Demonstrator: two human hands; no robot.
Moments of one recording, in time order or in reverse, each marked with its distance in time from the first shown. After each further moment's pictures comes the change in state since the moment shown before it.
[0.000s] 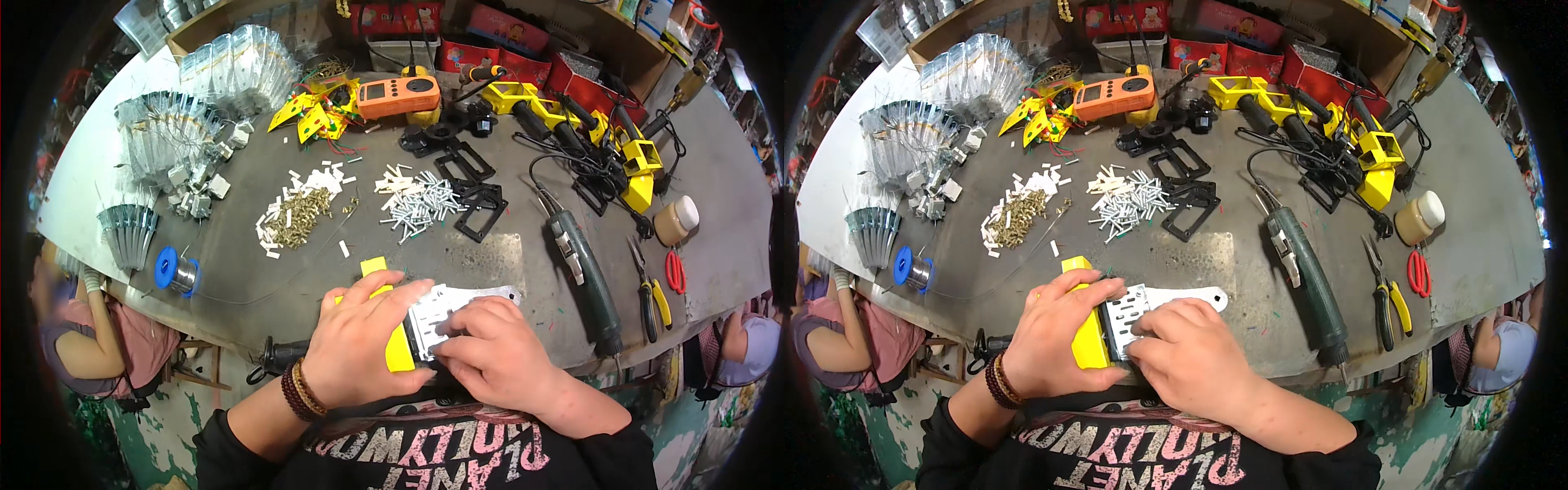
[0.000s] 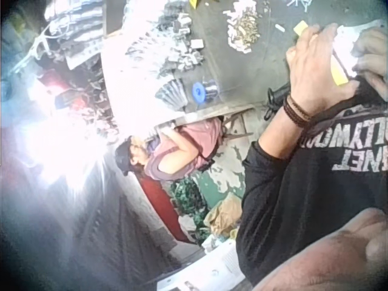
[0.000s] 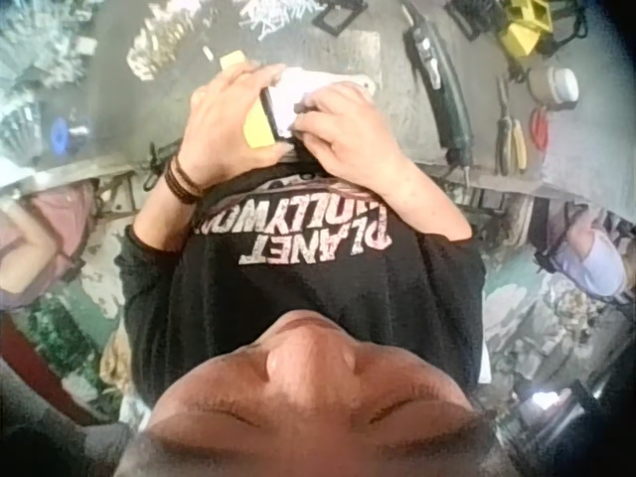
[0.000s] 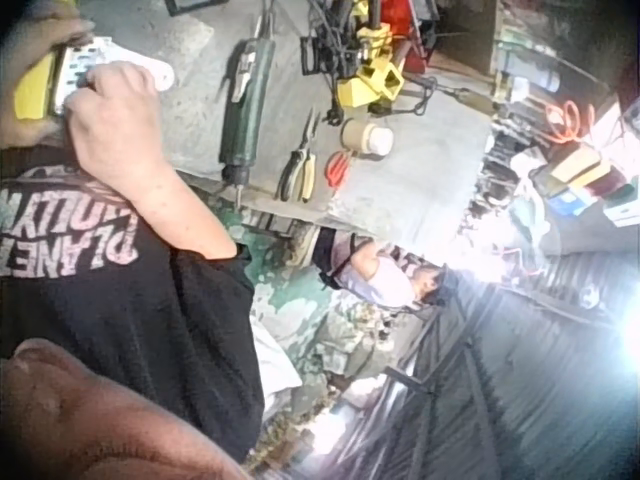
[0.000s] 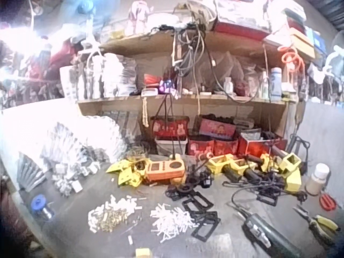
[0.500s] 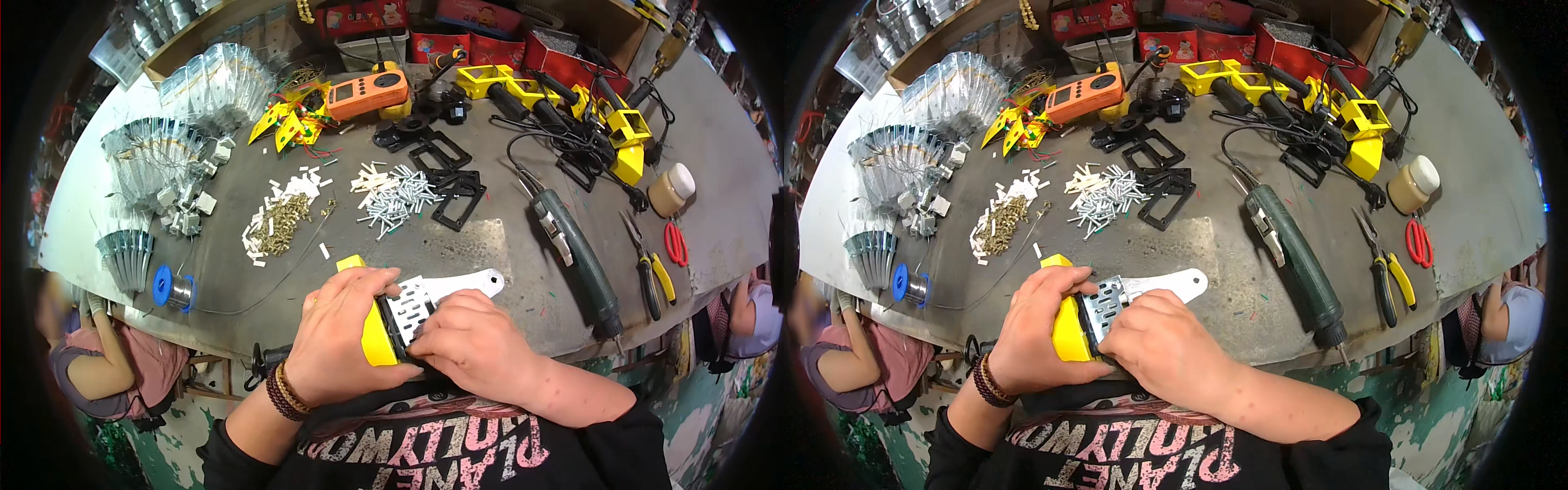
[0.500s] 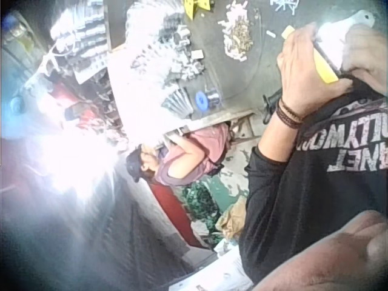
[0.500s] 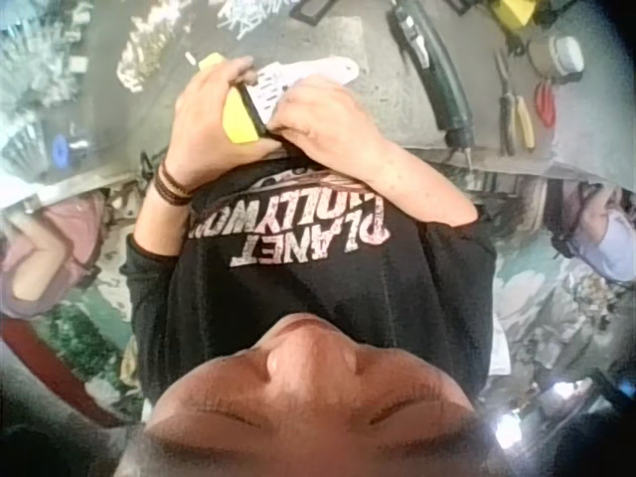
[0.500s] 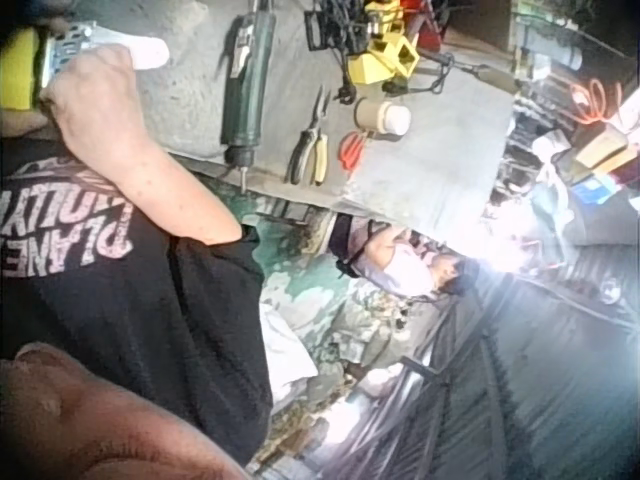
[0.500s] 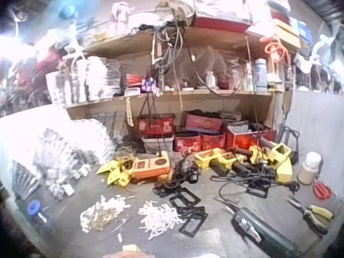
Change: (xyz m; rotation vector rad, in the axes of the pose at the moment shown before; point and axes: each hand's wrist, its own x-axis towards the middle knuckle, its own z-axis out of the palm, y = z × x) left_hand 0.004 0.002 -0.002 -0.059 0.012 -0.030; right_hand -0.004 0.010 0.014 0.156 0.069 -0.041
